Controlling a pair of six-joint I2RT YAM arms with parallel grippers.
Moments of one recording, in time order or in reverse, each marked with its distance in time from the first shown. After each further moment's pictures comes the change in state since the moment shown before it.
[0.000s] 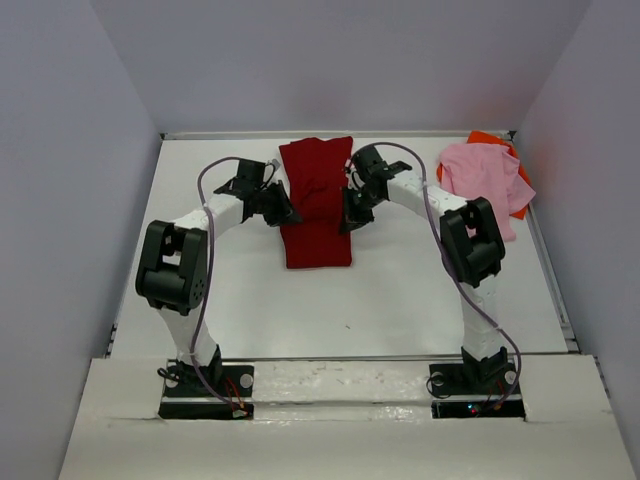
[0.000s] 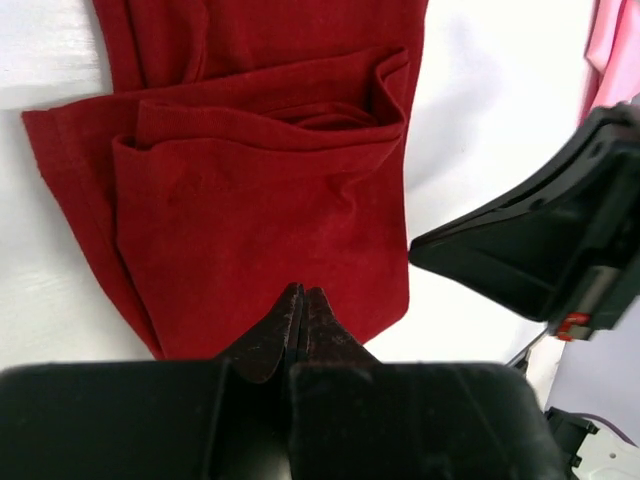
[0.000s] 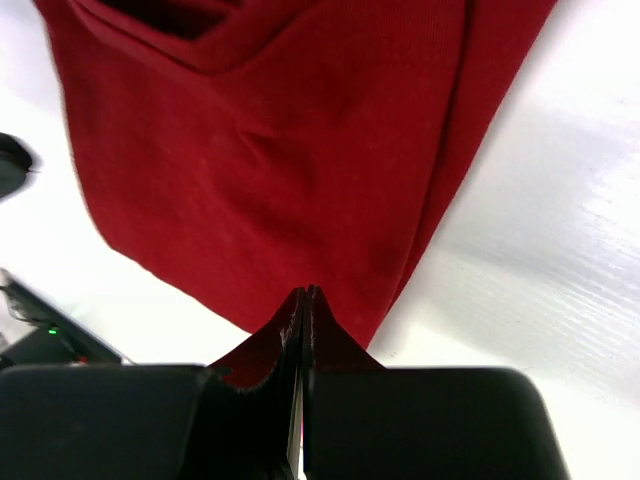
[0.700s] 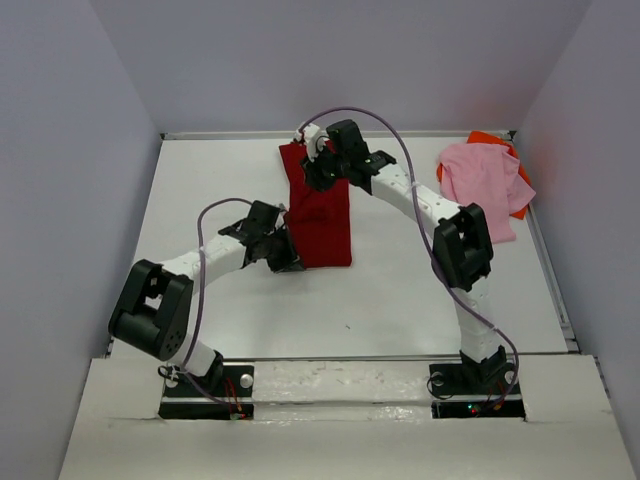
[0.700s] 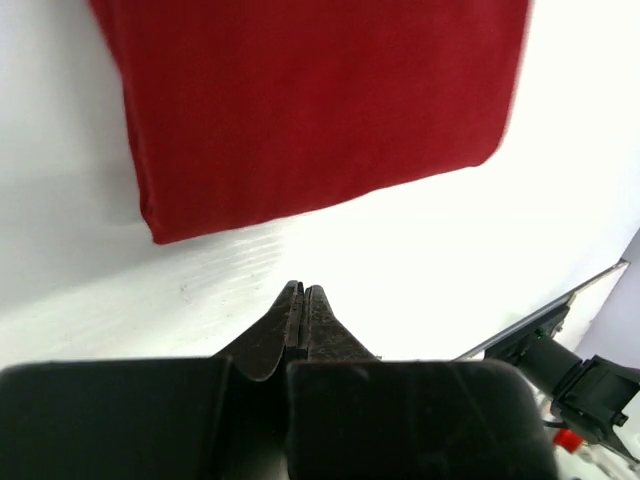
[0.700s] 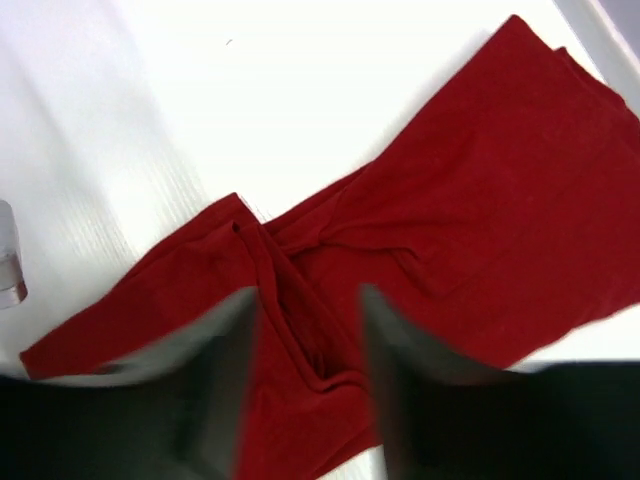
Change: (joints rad) left arm -0.176 -0.272 -0.412 -0.003 -0.124 -0.165; right arm 0.100 0.022 0.196 0.404 0.055 -0.710
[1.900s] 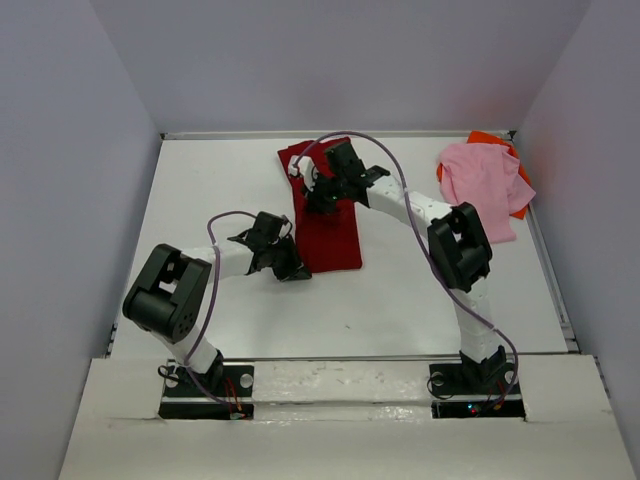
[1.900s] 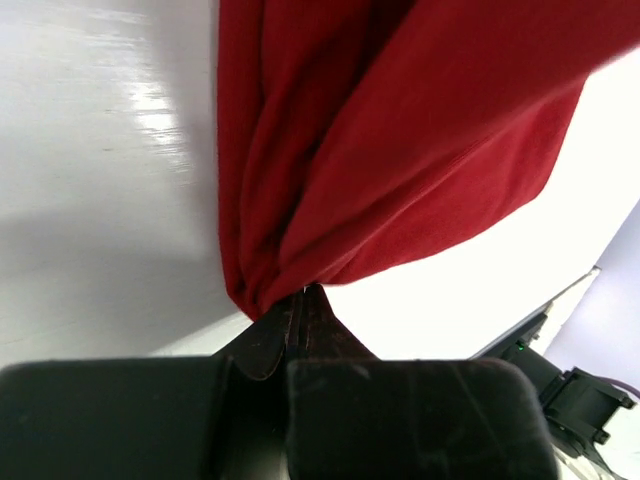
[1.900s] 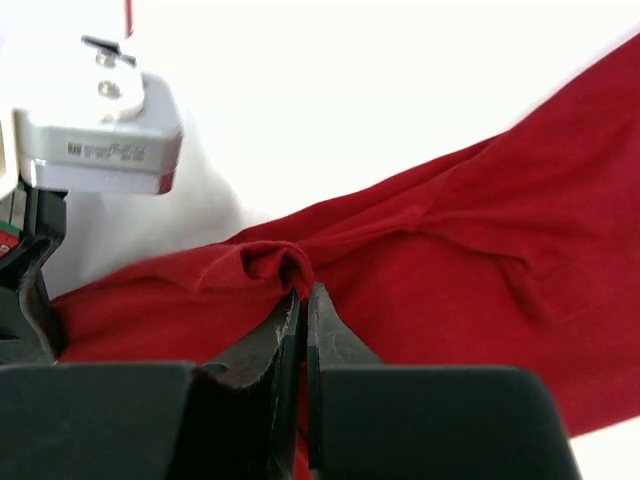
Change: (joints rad) left arm -0.006 0.114 -0.045 0.182 0.039 -0.077; right arm 0.024 -0.008 -0.147 -0.056 -0.149 -0.198
